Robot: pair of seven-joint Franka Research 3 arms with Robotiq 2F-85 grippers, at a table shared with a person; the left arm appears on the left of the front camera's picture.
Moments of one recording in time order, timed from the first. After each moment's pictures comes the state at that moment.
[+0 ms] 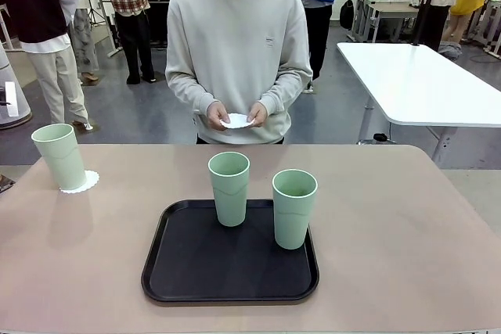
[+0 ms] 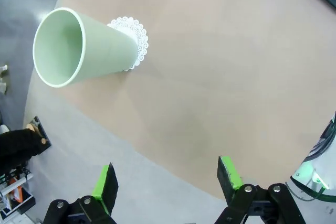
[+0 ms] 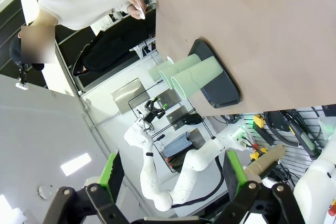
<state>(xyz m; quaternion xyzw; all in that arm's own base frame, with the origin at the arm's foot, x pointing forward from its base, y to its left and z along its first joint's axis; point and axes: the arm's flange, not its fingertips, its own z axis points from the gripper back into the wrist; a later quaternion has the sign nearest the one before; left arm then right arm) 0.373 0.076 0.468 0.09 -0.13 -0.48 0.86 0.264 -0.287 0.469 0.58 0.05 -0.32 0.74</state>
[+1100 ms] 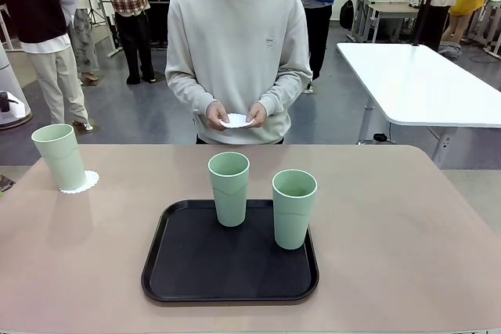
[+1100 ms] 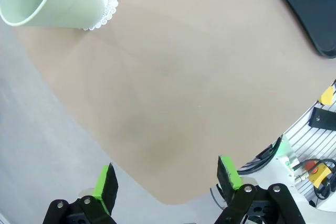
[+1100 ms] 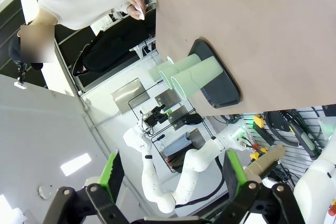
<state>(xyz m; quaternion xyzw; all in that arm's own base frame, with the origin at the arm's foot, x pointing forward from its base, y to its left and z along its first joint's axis) 0.345 0.052 0.464 0.02 -0.06 -0.32 0.95 0.264 -0.287 0.469 0.58 0.05 -0.32 0.74</state>
